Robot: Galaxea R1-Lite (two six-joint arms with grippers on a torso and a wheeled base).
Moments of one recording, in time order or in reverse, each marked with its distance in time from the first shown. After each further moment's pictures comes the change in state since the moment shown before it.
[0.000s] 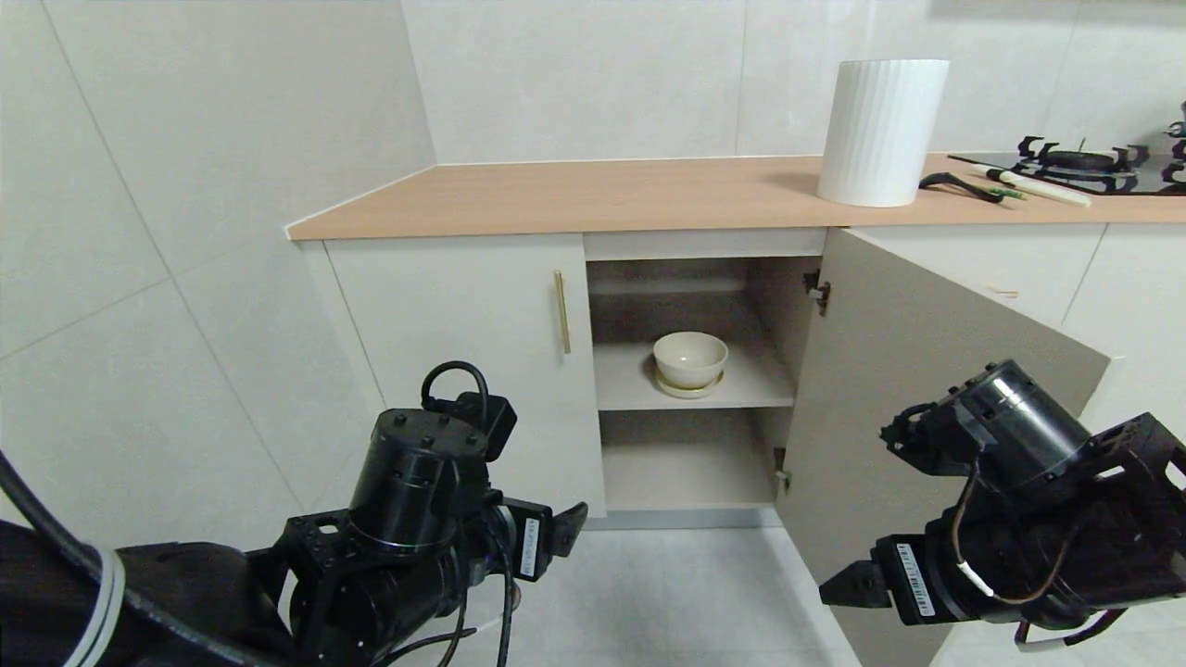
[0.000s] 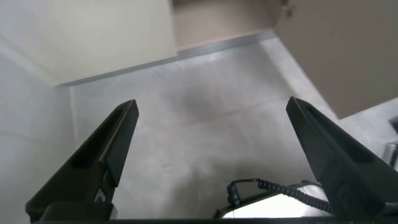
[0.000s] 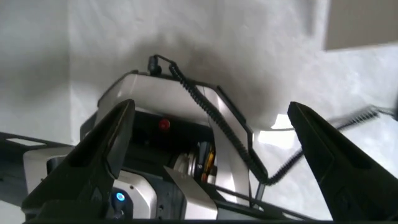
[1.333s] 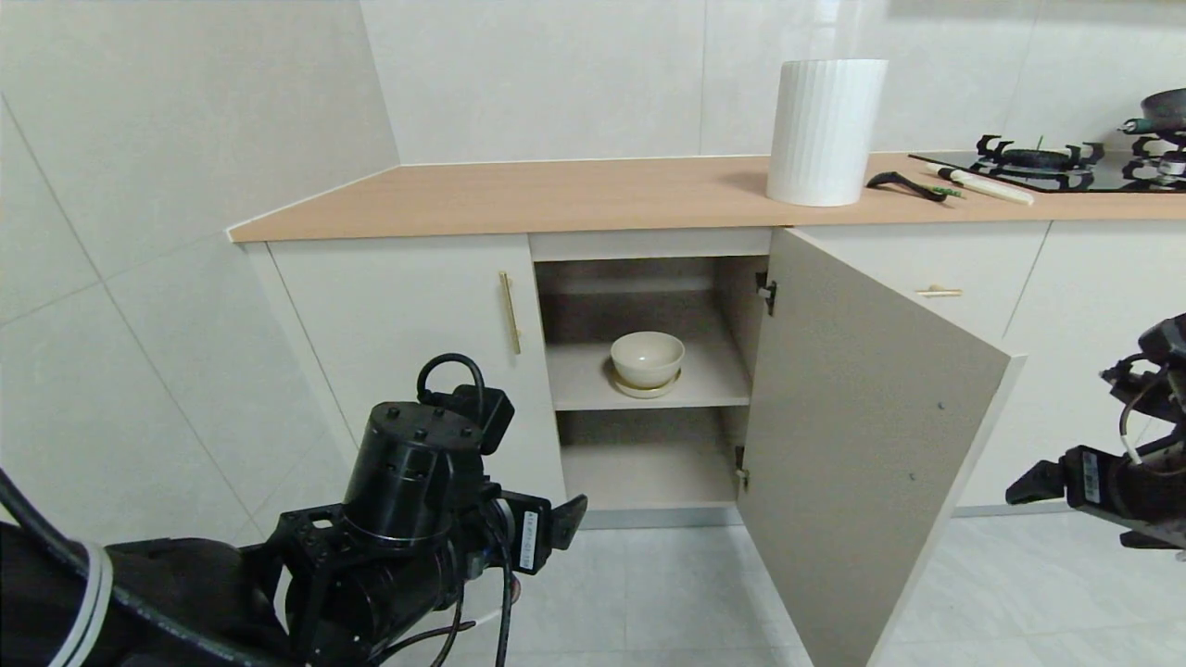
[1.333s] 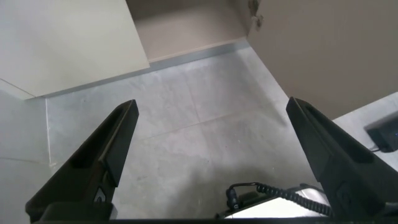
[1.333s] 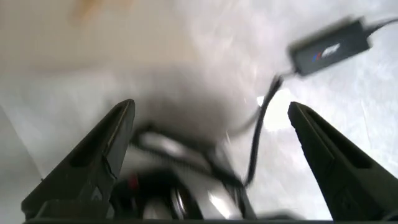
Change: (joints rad) left arm 0.003 -0.012 -0.009 -0.001 0.000 0.004; right arm -0.691 -0.012 -0.018 -0.014 0.008 -0.163
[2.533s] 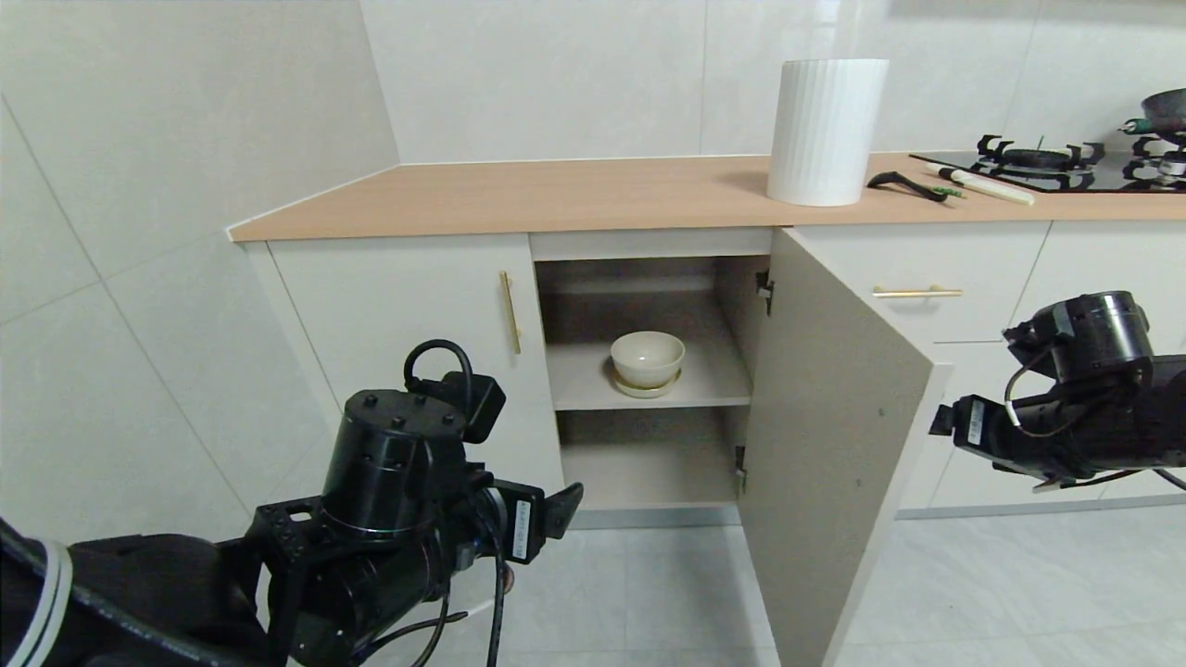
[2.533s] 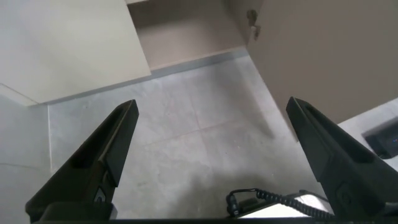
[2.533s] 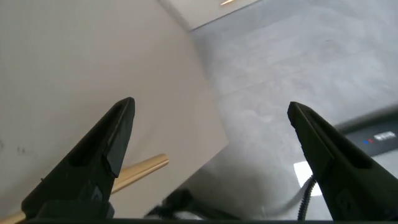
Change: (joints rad) left arm 0.010 -0.034 -0.006 0.002 -0.001 0.025; right arm 0.147 0.187 -0.020 -0.402 0.034 0.070
